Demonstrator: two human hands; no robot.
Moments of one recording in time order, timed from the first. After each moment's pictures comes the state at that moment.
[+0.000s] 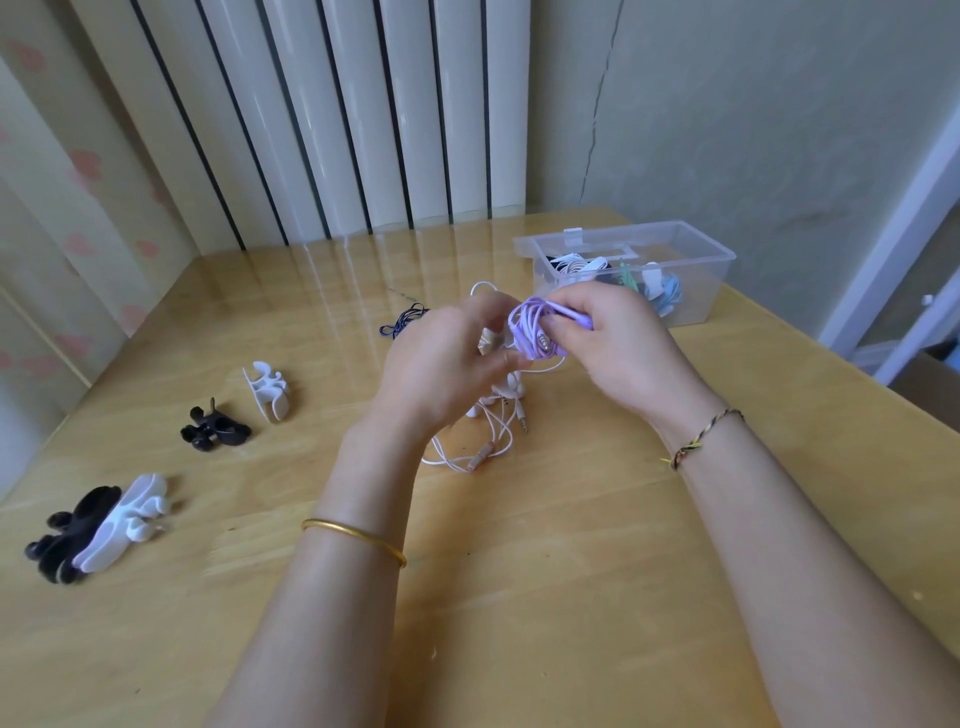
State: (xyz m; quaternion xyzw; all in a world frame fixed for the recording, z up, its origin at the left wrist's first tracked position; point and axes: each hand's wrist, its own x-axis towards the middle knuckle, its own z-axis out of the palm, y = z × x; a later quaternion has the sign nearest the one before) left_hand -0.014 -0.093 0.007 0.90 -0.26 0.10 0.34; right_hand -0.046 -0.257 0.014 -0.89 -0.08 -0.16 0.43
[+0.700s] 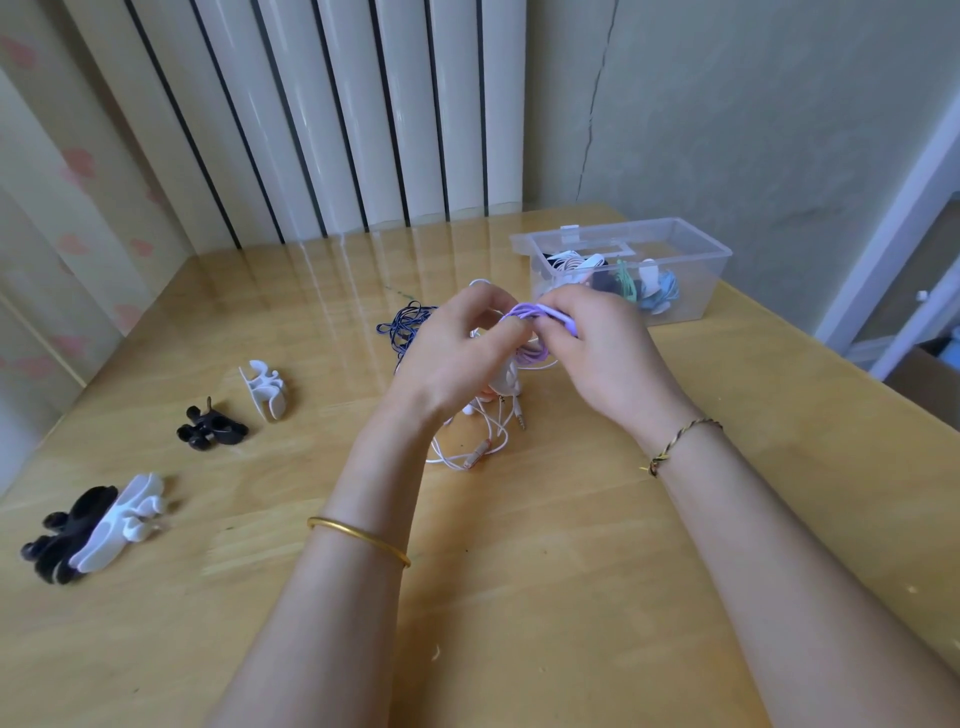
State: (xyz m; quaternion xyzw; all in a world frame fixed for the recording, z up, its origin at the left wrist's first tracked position) left_hand -0.027 -0.104 0.014 0.82 -0.18 -0.02 0.55; right_hand -0.045 -0.250 0.008 -0.91 -0.08 -0.22 0.35
